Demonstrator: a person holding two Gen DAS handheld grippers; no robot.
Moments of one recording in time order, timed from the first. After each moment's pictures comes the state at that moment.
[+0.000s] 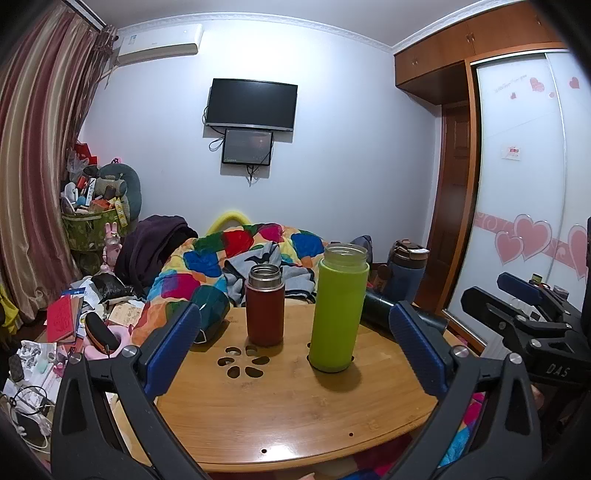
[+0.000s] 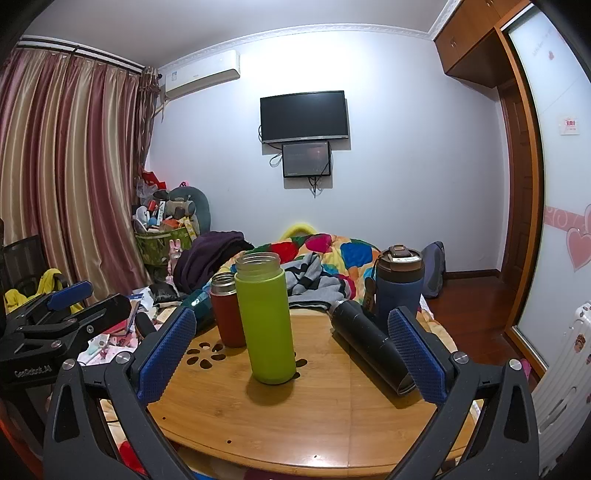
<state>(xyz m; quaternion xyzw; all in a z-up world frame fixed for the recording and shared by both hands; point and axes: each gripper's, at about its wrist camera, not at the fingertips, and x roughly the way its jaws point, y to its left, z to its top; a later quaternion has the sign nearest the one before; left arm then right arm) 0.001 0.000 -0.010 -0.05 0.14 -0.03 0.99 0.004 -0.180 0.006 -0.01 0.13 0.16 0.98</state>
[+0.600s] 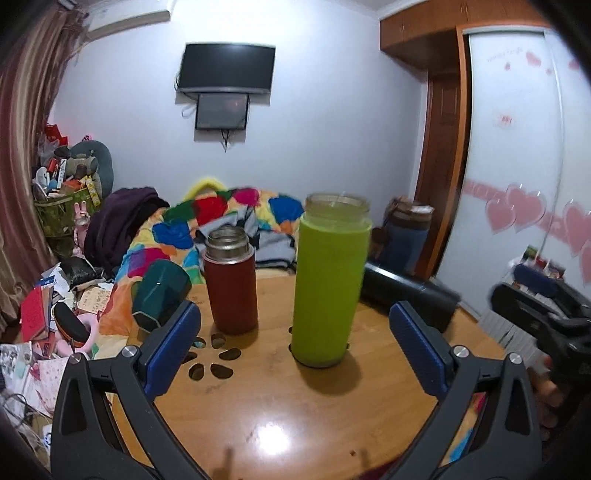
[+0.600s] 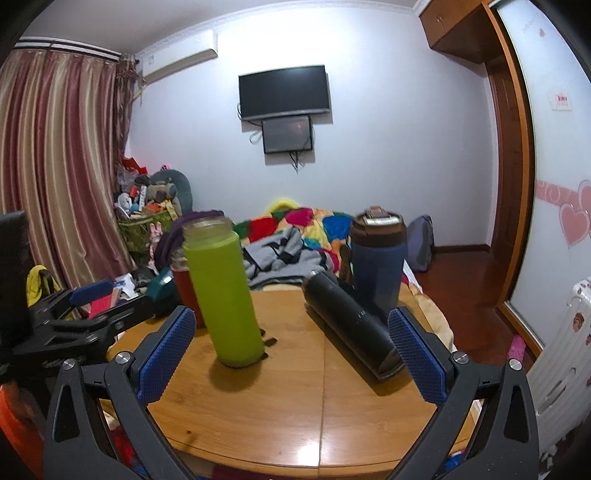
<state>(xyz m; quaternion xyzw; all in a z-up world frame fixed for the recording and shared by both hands) 0.090 -0.021 -0.049 -0.03 0.22 -0.08 0.97 0.043 -0.200 -0.023 0.00 0.18 0.13 0.97</state>
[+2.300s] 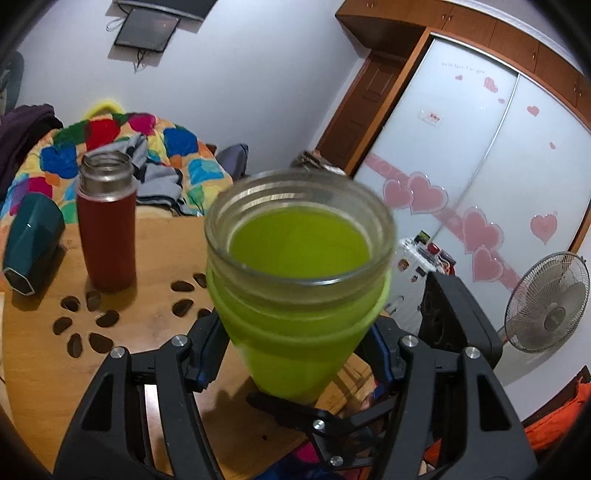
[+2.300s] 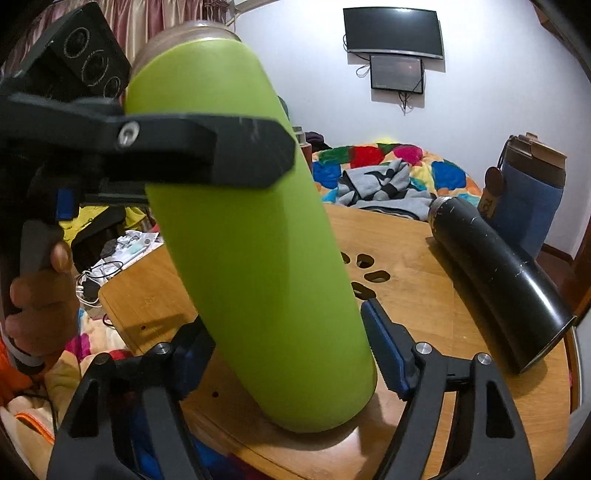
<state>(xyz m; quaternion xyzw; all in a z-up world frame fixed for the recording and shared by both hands) 0.130 -0.004 -0.062 -0.14 0.31 -0.31 0.89 0.099 -0.133 -0.109 -0.08 0.28 0.33 0.90</state>
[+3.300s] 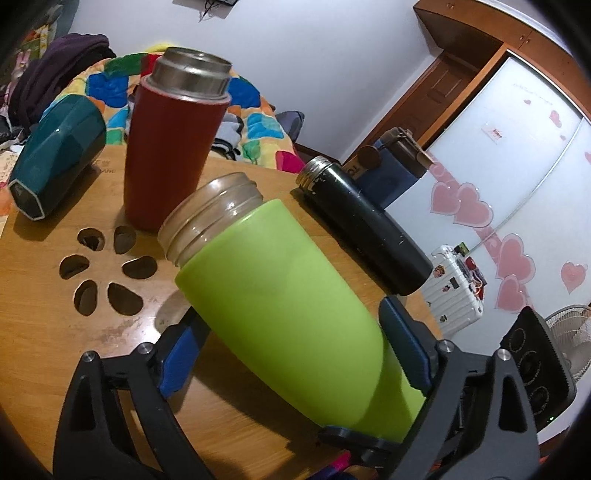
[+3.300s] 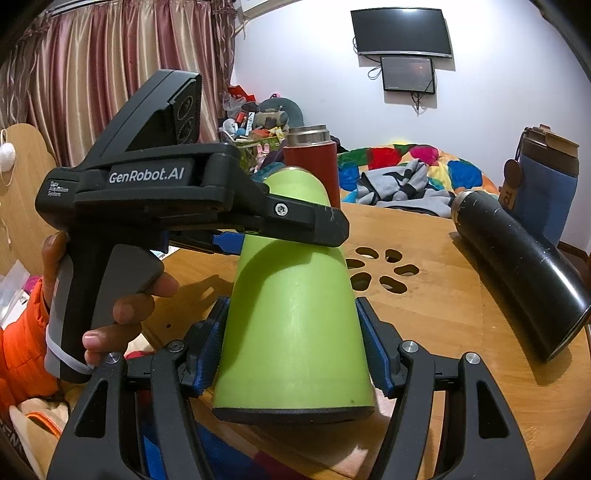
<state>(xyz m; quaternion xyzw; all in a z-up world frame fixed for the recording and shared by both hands) 0.169 0.013 -0.122 -0.21 0.40 -0.23 0.86 0.078 -0.125 -0.113 -0.06 0.27 0.36 0.89</state>
